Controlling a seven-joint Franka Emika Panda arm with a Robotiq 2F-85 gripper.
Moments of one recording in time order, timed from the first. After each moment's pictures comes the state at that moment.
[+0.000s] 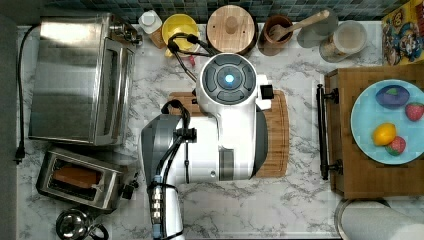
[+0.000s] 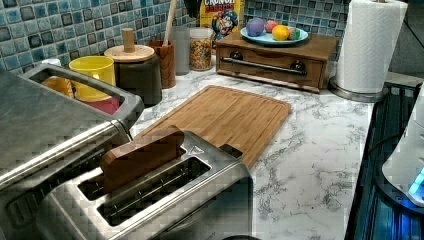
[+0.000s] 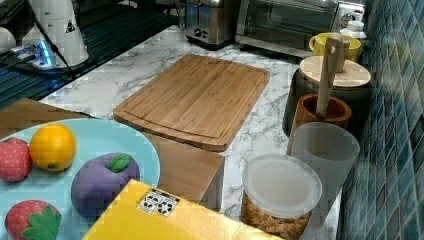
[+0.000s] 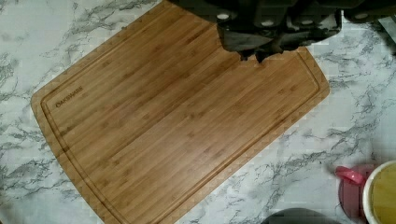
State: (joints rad) arm 0.02 0.00 0.01 -1.89 0.05 0.27 -0.09
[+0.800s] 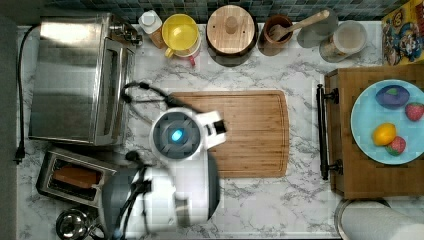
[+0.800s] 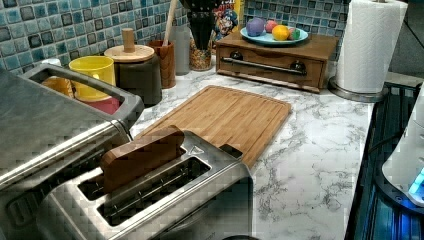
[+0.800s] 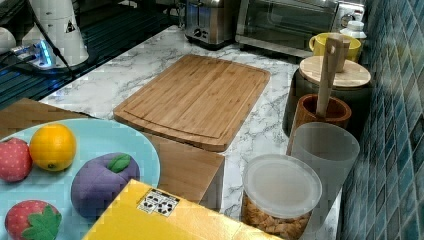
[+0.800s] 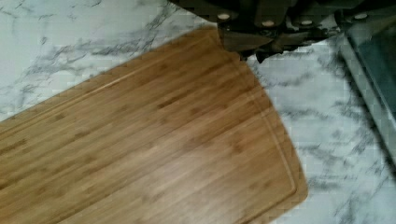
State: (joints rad) arm 0.08 -0.20 0.14 -2.21 0.16 0.41 -0.15
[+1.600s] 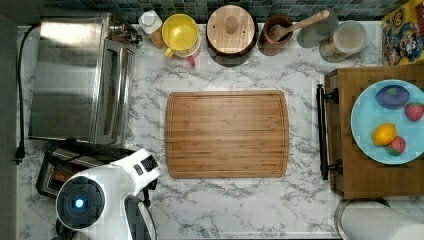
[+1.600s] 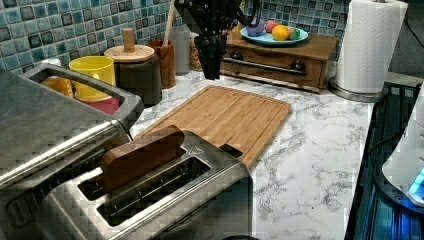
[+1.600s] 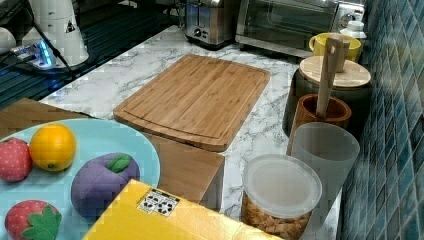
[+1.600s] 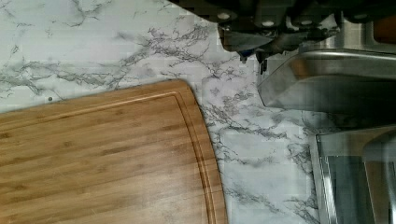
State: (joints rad) arm 0.20 -0.30 0.29 -2.32 0.16 0.45 -0.15
